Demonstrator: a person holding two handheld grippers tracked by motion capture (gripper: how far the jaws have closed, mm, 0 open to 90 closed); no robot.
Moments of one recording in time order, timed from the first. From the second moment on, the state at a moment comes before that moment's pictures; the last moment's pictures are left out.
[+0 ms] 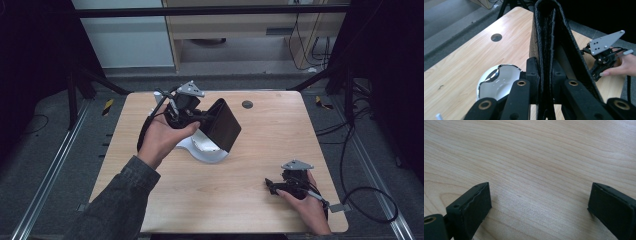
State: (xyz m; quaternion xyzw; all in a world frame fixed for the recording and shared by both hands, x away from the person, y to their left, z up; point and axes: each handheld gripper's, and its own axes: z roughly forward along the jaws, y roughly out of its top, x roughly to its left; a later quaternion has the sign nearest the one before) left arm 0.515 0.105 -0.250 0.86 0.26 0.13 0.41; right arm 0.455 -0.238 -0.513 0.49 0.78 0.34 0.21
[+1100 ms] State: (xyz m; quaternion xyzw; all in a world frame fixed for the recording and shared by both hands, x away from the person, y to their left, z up) left arm 0.535 0.139 -0.254 0.85 0.31 0.14 0.40; right arm 0.455 -0.237 -0.513 0.49 0.77 0.33 0.21
